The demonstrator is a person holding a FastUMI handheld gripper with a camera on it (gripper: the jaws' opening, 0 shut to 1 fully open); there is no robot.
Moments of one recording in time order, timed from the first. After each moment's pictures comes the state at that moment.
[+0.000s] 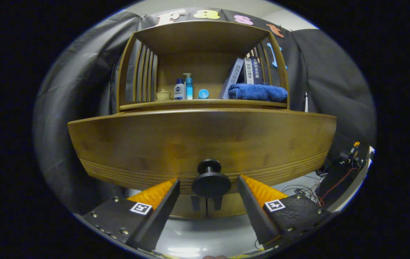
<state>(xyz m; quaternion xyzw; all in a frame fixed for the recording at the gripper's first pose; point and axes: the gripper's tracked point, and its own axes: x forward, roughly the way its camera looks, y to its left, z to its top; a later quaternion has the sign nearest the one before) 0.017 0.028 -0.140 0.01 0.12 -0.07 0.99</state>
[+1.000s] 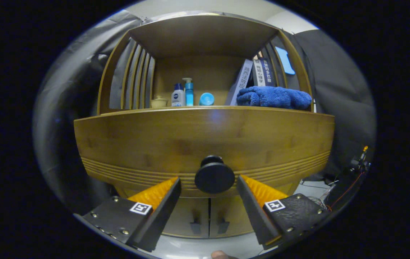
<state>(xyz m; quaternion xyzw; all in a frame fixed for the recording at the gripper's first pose) 0.141 0.024 -0.135 0.01 0.06 -0.06 1.00</state>
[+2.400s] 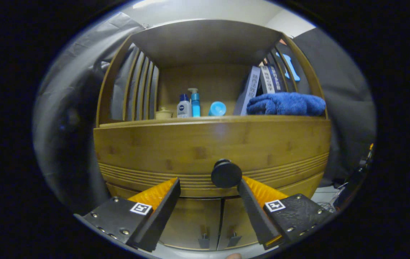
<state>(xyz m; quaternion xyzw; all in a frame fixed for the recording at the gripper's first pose) 0.155 0.034 -0.109 0.00 0.00 -0.05 1.00</state>
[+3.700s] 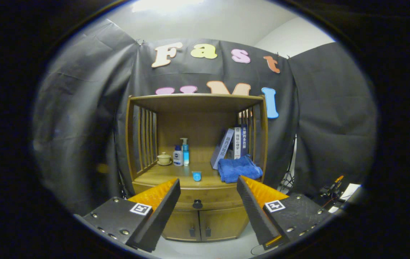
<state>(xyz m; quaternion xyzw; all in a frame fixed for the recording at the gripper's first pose) -0.041 0.011 0.135 0.00 0.01 -0.07 1.00</state>
